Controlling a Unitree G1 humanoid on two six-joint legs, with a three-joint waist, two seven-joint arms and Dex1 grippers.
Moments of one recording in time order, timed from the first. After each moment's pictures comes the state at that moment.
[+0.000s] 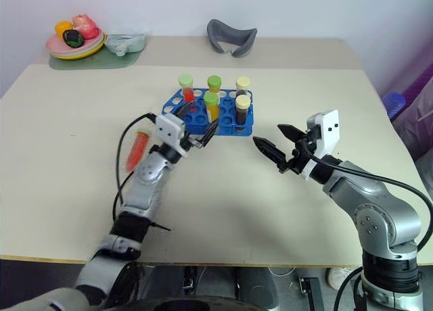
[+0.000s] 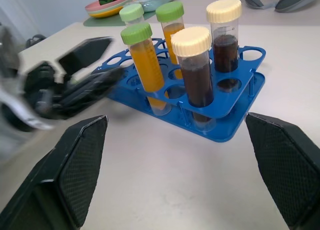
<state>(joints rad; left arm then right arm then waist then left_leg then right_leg) -0.37 0.13 -0.09 0.12 -0.11 -0.19 -0.42 -0.16 -0.58 -0.28 -0.49 0.83 0.80 0.45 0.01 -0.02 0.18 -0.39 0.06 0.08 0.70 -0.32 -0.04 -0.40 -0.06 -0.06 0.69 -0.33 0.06</state>
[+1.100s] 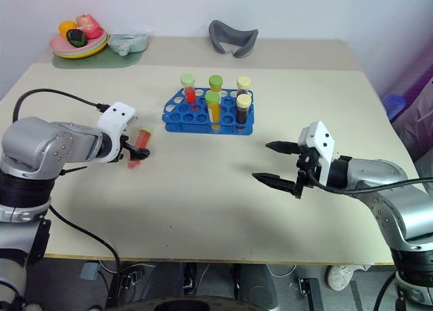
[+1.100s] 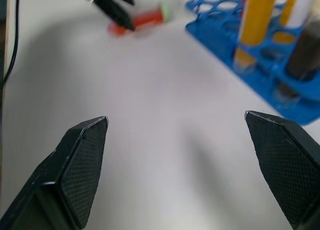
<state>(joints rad) -0.75 0.73 -0.13 -0.16 -0.66 1.61 -0.11 -0.12 -0.87 -0.16 -0.41 0.66 0.58 0.99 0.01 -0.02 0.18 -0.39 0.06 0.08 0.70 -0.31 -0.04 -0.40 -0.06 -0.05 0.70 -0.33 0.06</state>
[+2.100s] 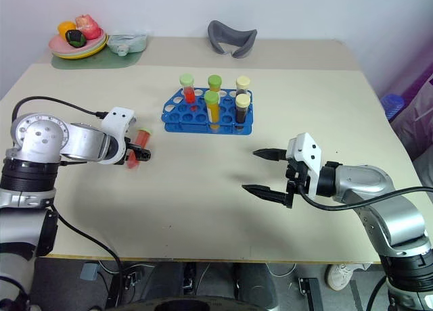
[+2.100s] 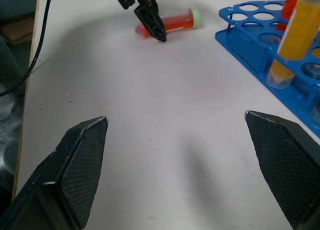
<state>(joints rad) -0.80 0.69 -0.05 0.10 -1.24 1.61 0.58 -0.12 -0.82 -0.10 -0.44 0.62 0.51 1.01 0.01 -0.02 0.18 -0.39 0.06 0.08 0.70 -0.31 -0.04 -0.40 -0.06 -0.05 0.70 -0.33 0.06</state>
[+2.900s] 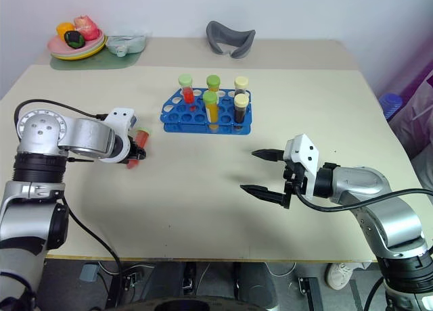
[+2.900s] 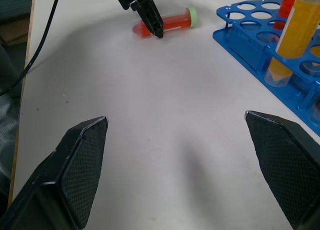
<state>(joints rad) -0.84 0.63 0.00 0.30 -1.68 1.56 1.13 -0.11 -0.80 -0.09 -0.45 0.61 0.51 0.99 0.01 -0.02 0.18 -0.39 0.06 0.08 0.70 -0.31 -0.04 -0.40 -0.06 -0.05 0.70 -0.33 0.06</state>
